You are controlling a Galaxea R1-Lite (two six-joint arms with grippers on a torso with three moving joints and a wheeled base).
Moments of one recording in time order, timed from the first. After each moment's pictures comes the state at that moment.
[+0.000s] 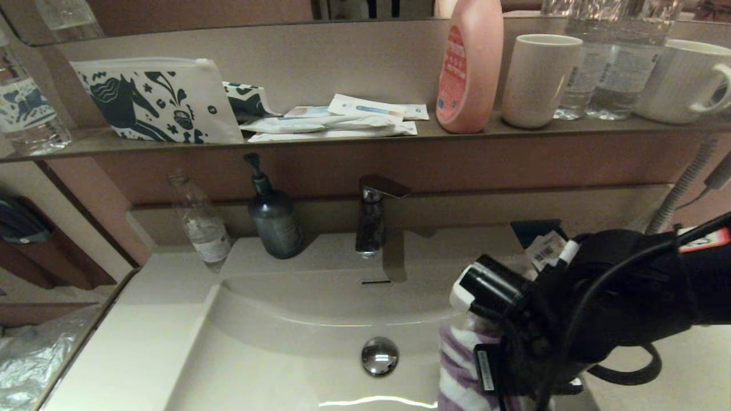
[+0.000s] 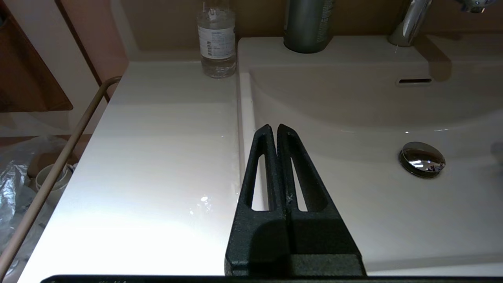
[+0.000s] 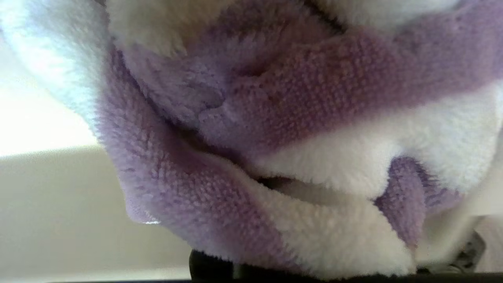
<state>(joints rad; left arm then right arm) 0.00 0.00 0.00 -0.04 0.00 0.01 0.78 1.91 -1.24 0.70 -0.21 0.80</state>
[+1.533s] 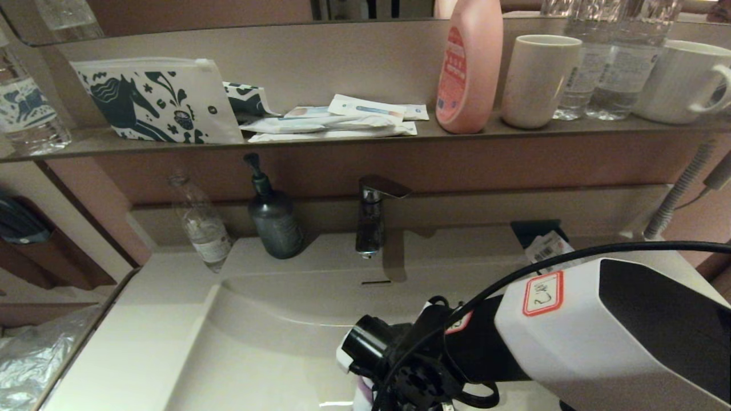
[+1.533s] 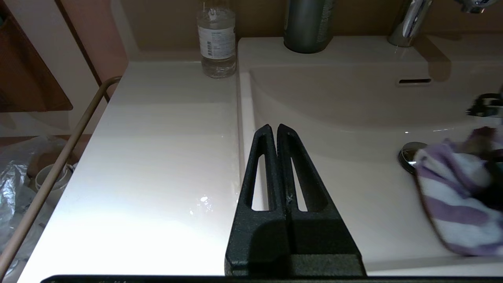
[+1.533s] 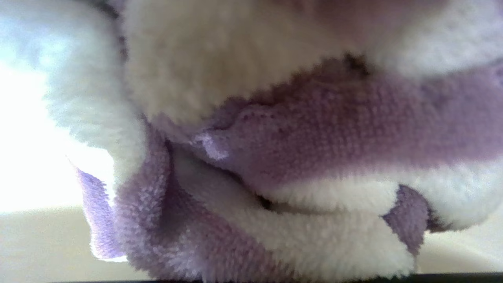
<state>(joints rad) 0.00 0.00 0.00 -0.04 0.00 0.01 0.97 2.35 -1.54 0.54 -0.17 0.84</state>
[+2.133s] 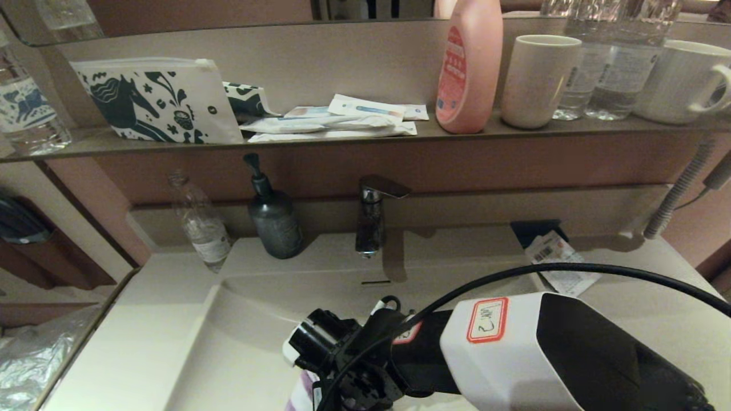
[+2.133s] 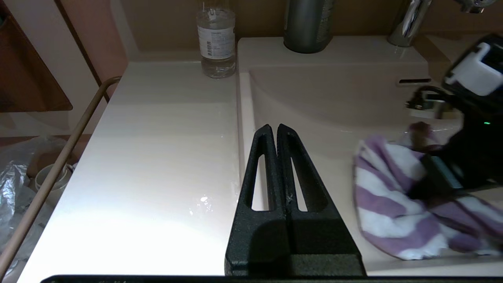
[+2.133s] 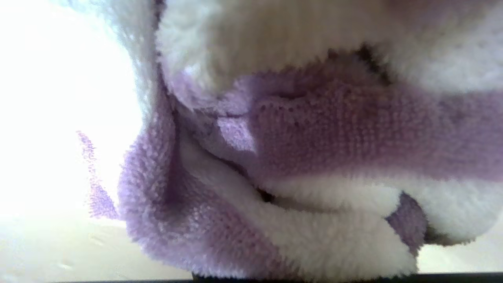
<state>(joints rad) 0.00 0.00 0.00 -0.04 0.00 0.01 1.03 2.51 -1.89 0.53 -0.08 0.75</state>
